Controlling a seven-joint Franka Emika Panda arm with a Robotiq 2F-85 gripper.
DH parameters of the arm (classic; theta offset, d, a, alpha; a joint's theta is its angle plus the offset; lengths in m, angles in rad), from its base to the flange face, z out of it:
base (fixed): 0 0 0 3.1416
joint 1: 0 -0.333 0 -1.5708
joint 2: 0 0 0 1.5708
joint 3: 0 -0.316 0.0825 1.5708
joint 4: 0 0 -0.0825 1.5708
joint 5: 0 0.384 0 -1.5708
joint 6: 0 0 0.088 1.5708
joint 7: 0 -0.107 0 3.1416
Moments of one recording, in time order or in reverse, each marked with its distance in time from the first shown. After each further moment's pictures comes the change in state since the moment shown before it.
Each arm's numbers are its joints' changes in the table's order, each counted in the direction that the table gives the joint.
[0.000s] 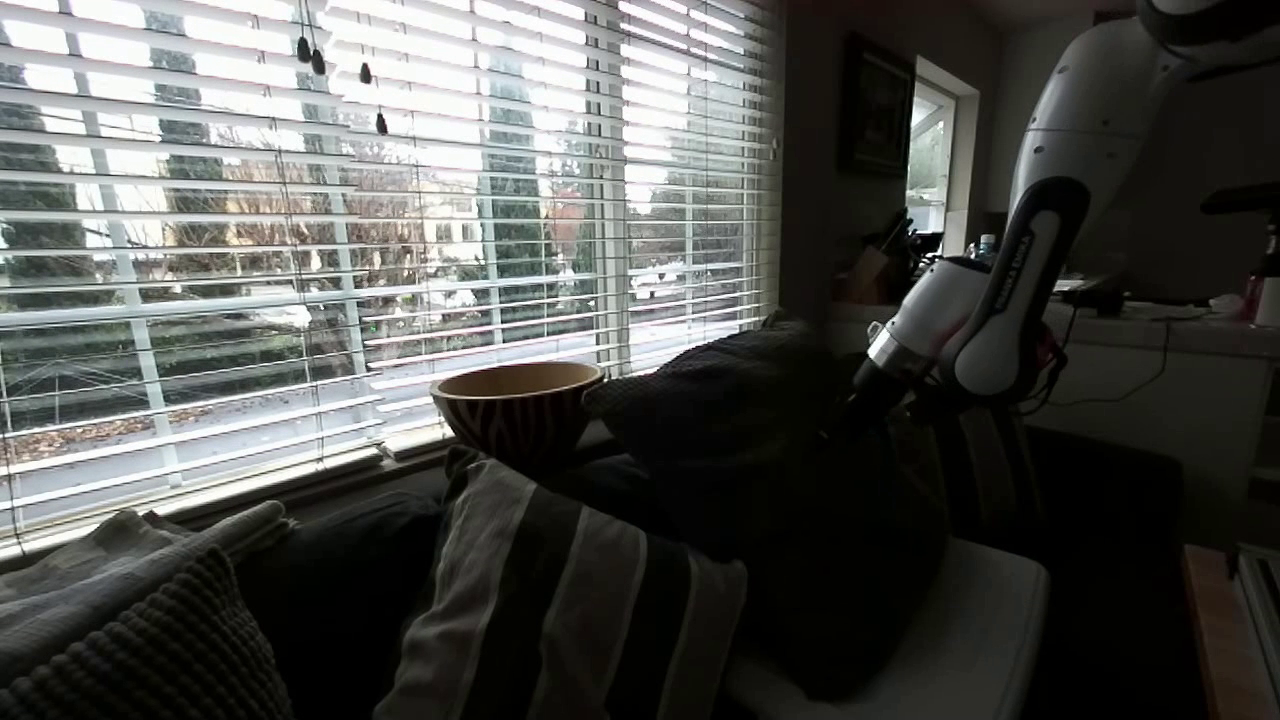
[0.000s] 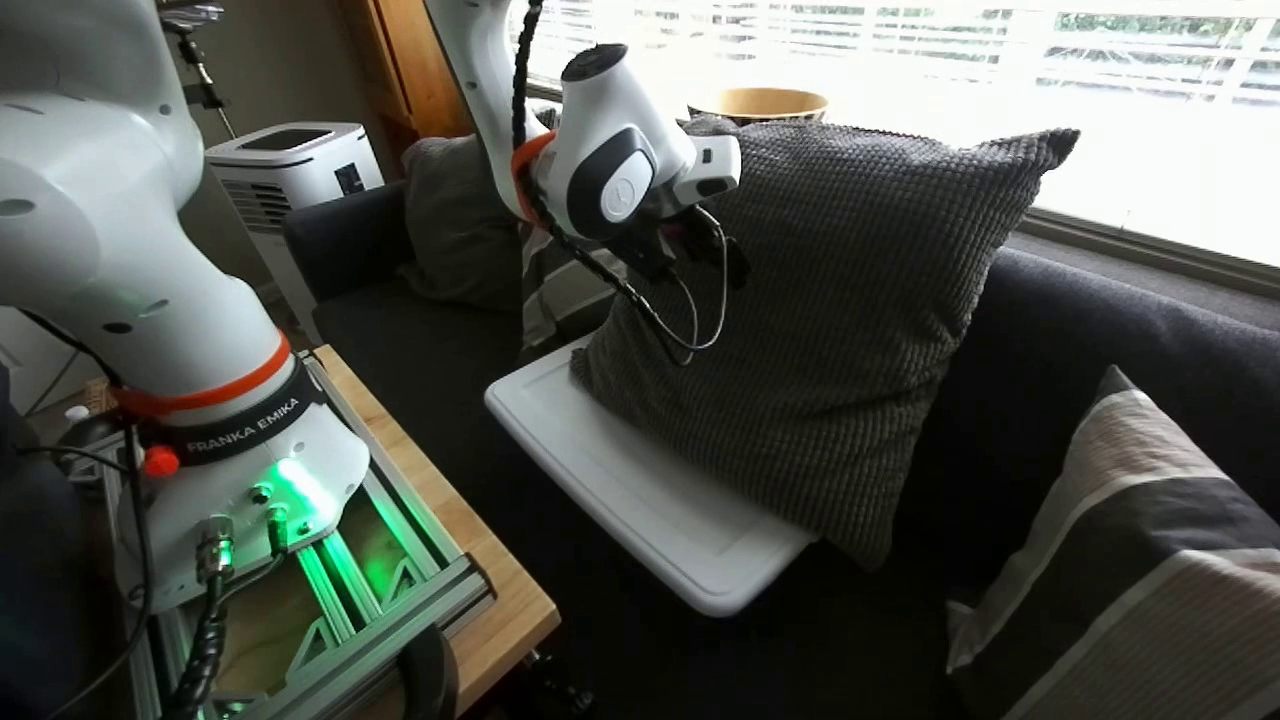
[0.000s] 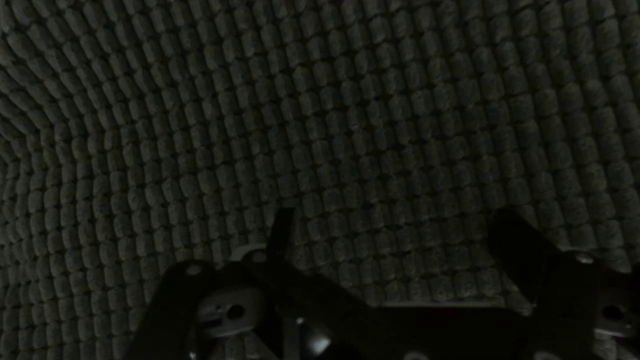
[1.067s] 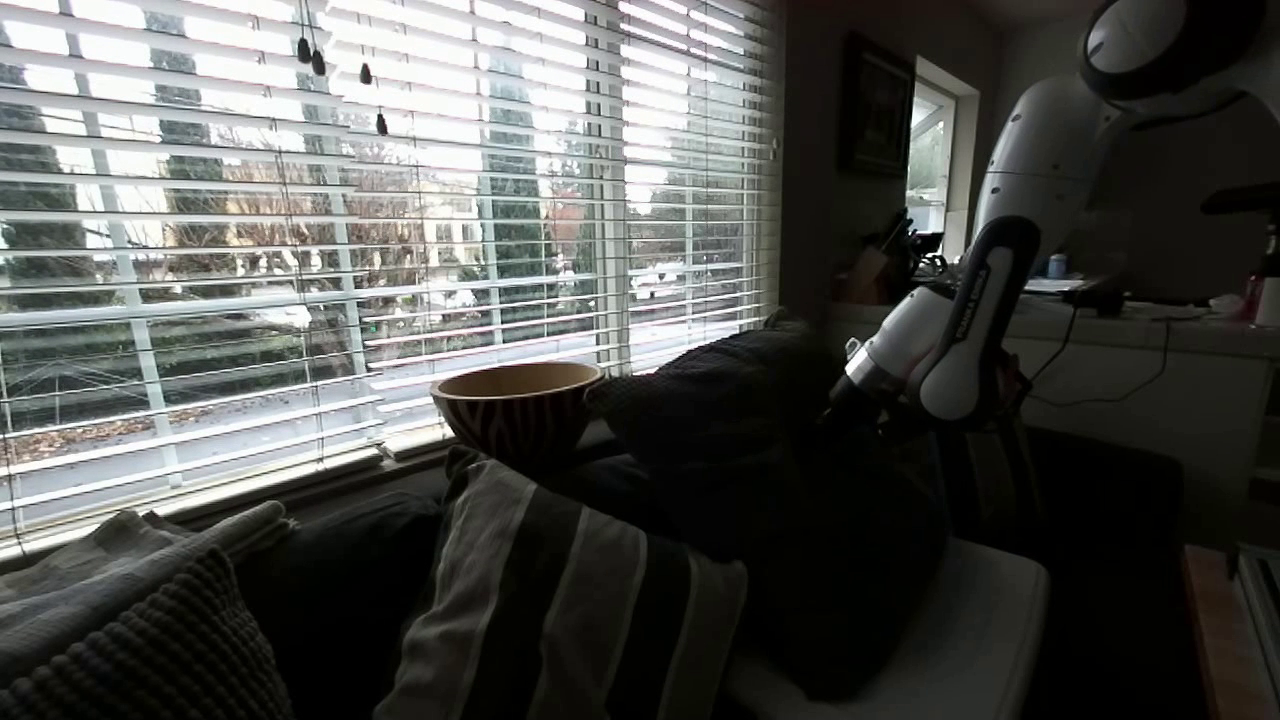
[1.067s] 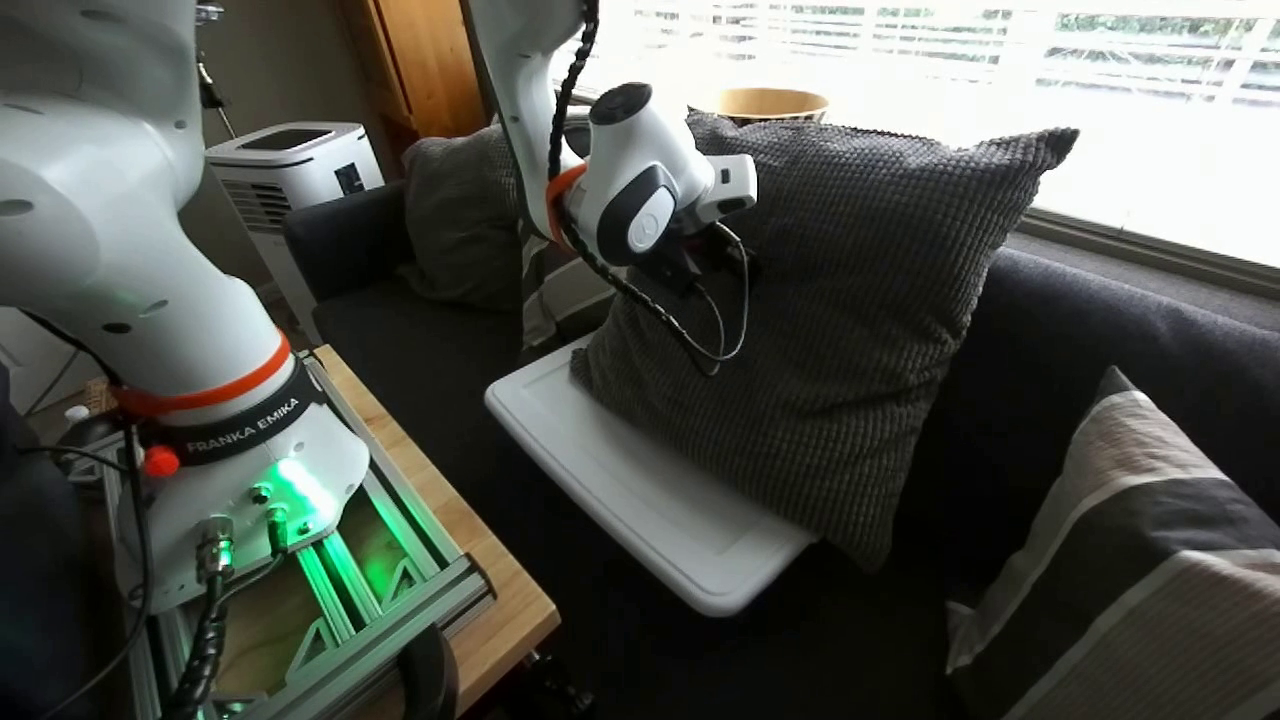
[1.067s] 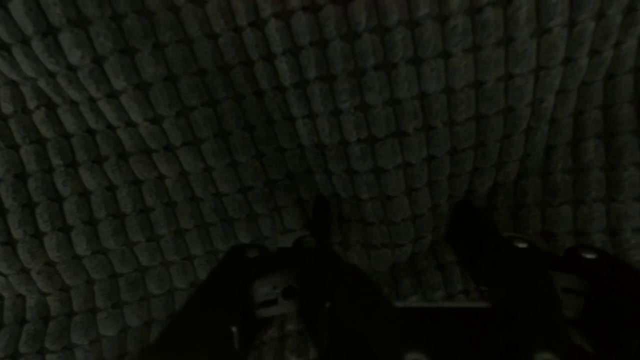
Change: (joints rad) arm 0.004 -0.170 -0.033 -0.131 0.049 -0.101 0.083
